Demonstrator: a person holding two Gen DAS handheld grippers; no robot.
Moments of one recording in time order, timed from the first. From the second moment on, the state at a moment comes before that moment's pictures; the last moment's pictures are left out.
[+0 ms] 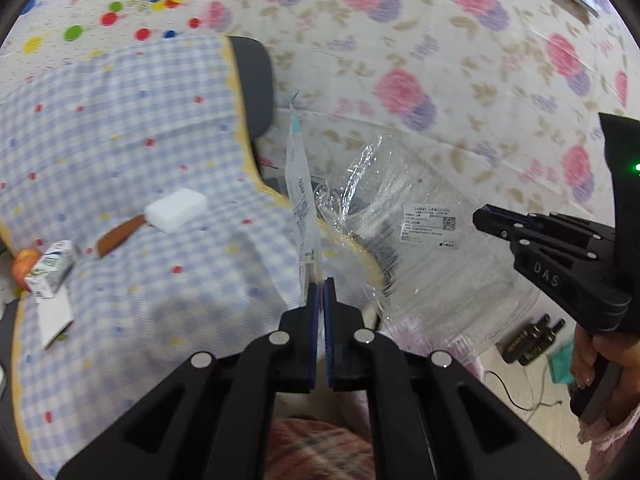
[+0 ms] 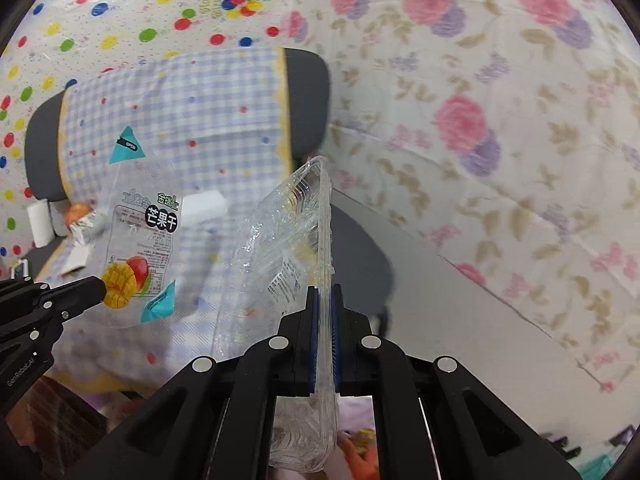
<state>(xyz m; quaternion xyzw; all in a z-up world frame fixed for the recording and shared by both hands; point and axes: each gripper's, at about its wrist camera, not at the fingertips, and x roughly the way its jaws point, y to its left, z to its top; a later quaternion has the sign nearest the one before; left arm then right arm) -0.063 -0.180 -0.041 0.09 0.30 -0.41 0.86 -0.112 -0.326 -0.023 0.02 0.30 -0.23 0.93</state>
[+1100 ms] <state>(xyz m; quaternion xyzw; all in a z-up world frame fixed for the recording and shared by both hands) -0.112 -0.286 -0.131 0.15 0.38 -0.48 0.78 -0.193 -0.397 -0.118 0.03 0.42 -0.30 0.86</state>
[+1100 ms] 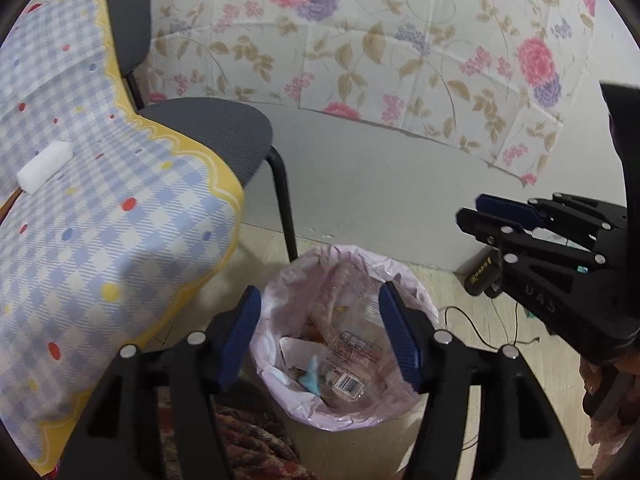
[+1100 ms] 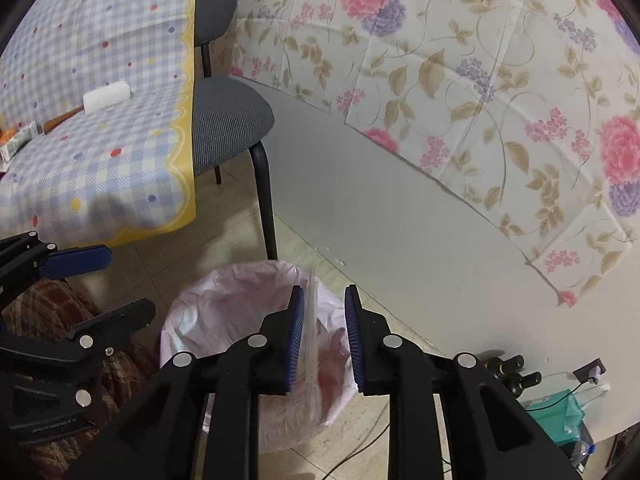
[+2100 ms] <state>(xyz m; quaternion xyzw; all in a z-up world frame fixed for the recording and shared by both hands) -0.008 -0.075 -0.061 0.06 0.33 -0.20 0.92 -0.100 -0.296 -0.036 0.08 0.31 -0.07 0.94</state>
